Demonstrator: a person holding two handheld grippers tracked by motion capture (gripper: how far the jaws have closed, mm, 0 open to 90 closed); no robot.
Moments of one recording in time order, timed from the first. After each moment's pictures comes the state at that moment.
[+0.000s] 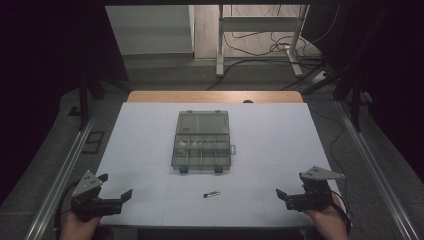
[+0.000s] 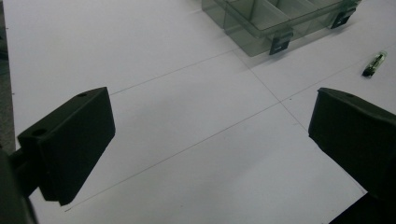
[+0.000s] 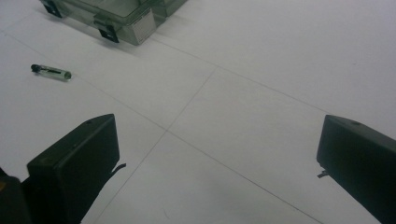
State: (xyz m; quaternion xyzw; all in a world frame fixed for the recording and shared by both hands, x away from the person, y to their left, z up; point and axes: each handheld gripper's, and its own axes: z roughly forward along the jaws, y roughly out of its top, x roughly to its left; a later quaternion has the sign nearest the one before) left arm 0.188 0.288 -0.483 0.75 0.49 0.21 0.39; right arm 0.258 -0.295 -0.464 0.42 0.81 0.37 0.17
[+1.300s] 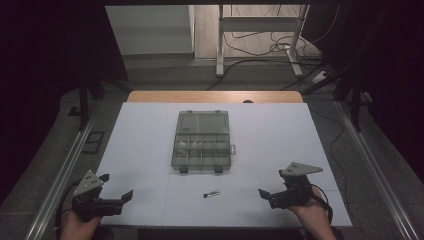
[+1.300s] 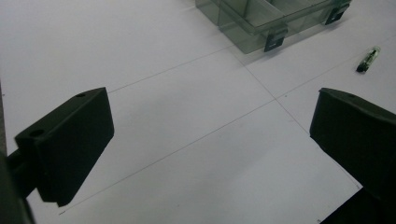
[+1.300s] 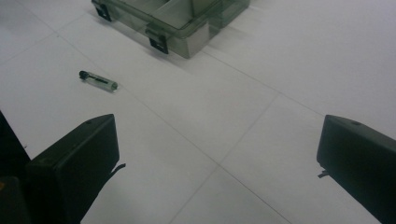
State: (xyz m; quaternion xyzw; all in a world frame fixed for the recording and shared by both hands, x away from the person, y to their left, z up) left arm 0.190 0.288 -0.484 0.76 0.48 0.20 0.39; right arm 0.272 -0.253 -0.470 0.36 0.84 0.39 0.12
